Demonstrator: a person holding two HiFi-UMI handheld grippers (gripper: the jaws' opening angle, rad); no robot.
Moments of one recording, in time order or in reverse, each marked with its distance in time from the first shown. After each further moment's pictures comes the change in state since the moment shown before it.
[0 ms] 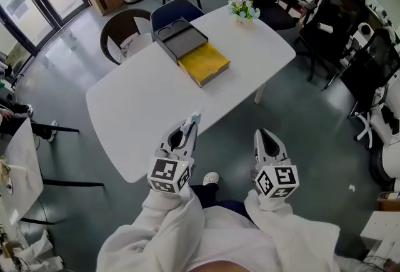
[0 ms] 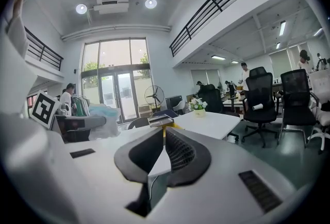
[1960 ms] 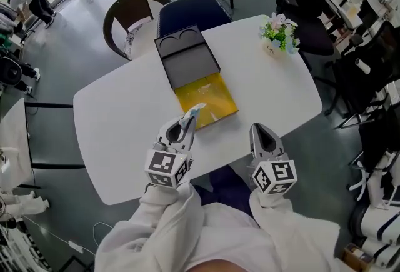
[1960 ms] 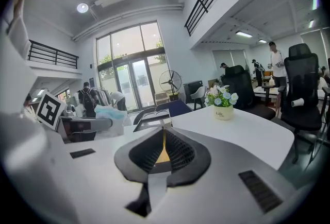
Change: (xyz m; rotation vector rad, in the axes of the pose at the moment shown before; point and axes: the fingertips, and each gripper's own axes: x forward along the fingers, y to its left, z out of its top) left arm 0.233 0.131 -0.004 -0.134 0.115 0.231; right arm 0.294 -0.088 0.040 -0.039 0.190 0.271
